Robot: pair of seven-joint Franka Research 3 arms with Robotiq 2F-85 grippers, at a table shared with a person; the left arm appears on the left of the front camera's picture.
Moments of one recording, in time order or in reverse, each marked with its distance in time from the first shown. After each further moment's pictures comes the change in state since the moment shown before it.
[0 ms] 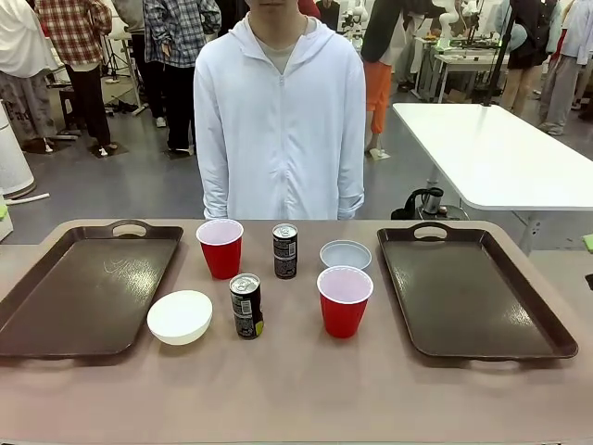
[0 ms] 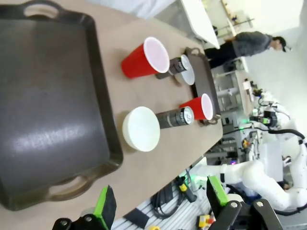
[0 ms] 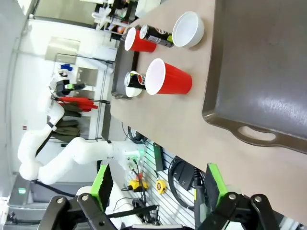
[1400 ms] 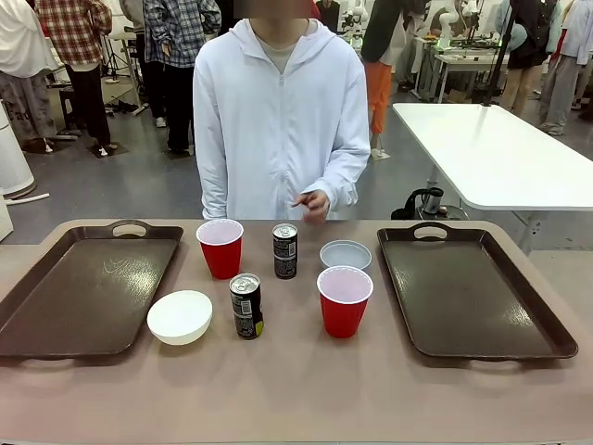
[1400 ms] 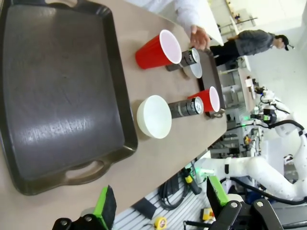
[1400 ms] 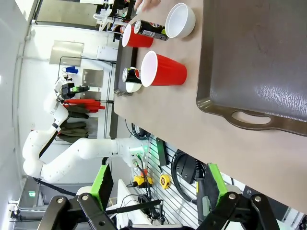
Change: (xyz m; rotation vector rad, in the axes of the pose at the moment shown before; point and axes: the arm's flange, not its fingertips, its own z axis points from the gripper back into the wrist) left arm -0.013 0.030 0.023 0.008 0.020 0.007; right arm -0.017 -0.026 0.007 0.024 0.009 -0.058
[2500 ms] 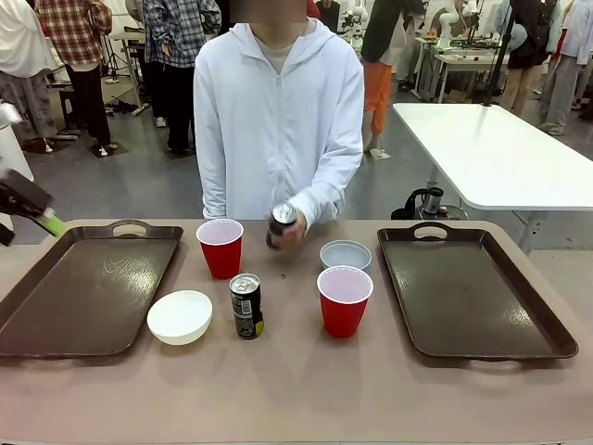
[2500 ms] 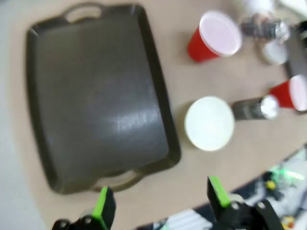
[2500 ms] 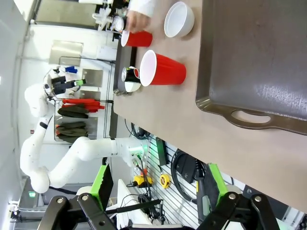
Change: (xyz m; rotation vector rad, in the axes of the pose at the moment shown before) left arm 0.024 -0.147 -0.117 0.658 0.077 -0.174; right arm 0.000 -0.001 0.000 -0.003 0.003 -0.005
